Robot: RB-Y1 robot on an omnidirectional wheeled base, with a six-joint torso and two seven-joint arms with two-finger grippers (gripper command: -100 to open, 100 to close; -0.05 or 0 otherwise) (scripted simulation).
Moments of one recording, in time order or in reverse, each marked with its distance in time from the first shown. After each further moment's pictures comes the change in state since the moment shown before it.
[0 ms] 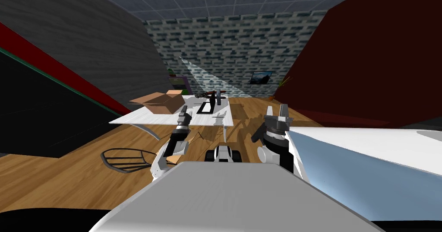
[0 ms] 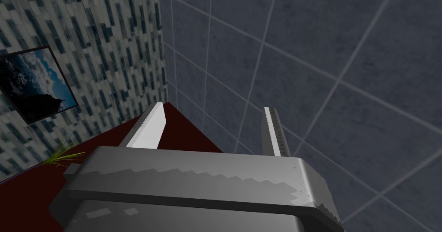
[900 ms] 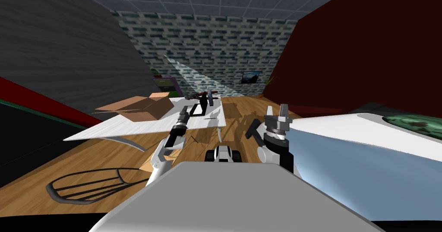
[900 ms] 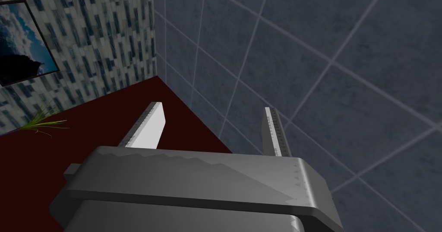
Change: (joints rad) left arm -0.099 0.057 0.071 0.092 -0.054 0.173 -0.027; right arm 0.000 0.000 0.000 0.000 0.000 0.000 0.000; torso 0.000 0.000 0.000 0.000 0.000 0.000
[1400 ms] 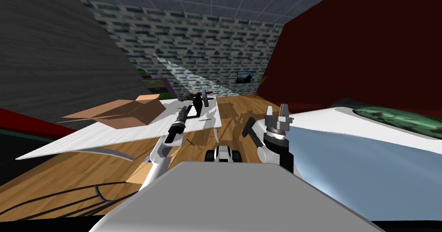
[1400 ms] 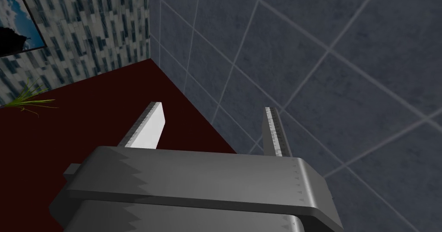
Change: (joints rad) left arm -0.055 0.044 0.042 0.063 -0.033 0.096 -0.018; right arm 0.000 0.000 0.000 0.000 0.000 0.000 0.000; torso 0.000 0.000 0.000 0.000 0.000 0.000
